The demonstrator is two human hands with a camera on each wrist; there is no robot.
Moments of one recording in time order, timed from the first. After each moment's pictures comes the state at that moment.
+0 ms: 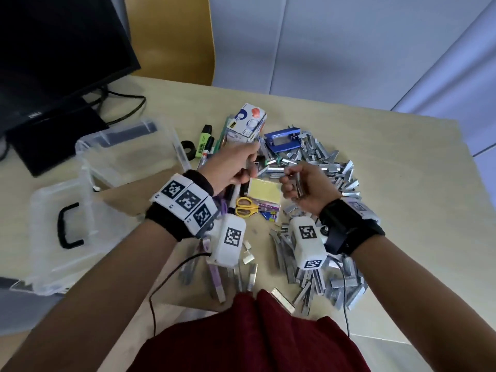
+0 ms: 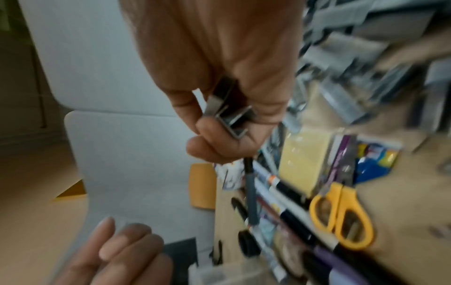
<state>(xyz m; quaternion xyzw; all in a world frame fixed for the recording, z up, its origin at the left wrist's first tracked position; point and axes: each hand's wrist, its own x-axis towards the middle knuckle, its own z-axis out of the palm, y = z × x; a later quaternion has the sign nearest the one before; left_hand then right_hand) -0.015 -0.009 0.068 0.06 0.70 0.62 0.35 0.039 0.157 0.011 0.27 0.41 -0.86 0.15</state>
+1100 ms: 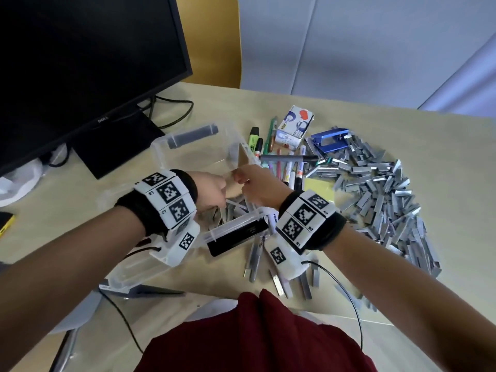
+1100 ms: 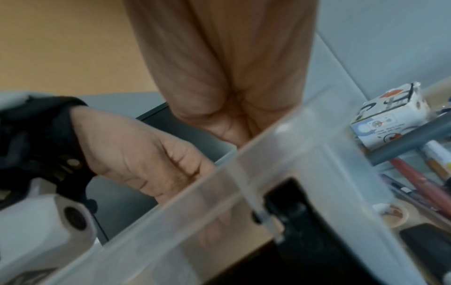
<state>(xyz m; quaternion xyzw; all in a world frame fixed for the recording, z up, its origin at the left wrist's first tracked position) -0.045 -0.162 0.065 0.21 0.89 -0.02 0.41 -0.006 -0.040 0.040 0.03 0.91 -0.37 0.19</state>
